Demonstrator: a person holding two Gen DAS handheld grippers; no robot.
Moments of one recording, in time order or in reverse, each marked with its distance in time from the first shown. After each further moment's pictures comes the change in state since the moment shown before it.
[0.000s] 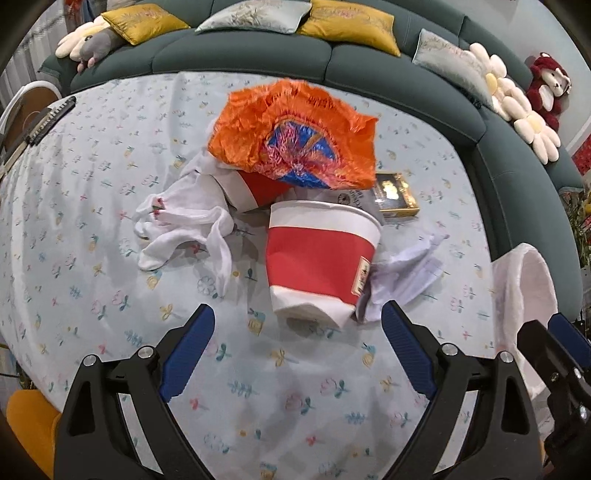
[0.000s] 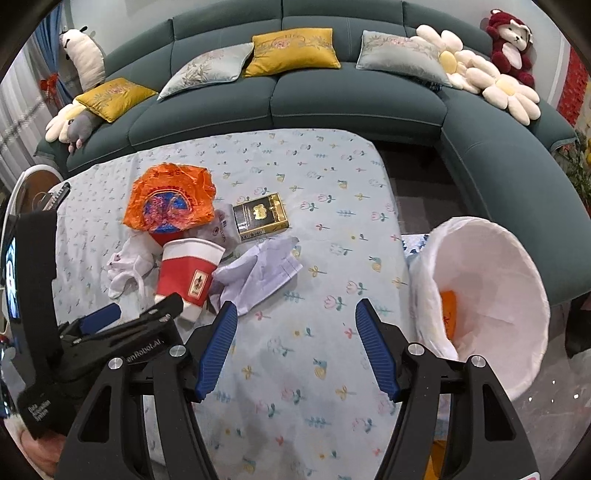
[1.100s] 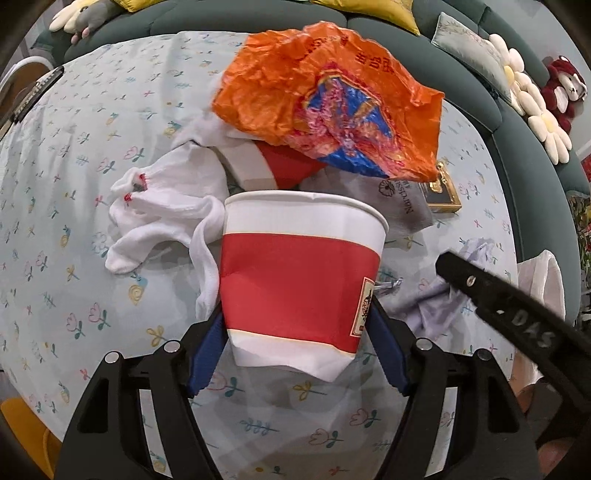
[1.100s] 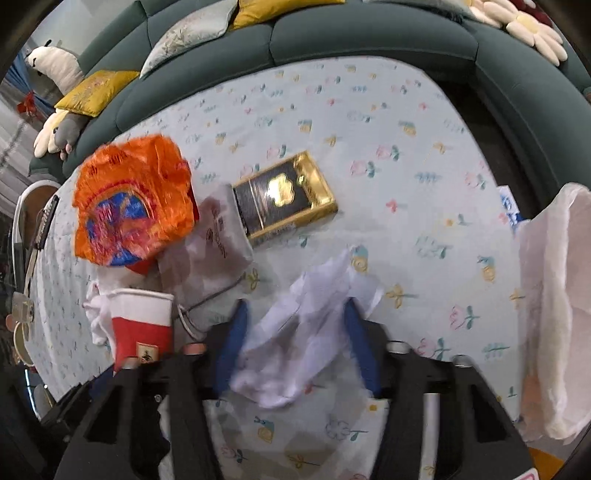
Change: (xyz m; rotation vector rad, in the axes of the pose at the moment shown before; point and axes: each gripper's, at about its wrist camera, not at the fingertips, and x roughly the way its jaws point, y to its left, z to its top) left arm 0.038 0.037 0.010 -0.048 0.109 -0.018; right arm 0.128 0.024 0.029 0.122 0.211 0.127
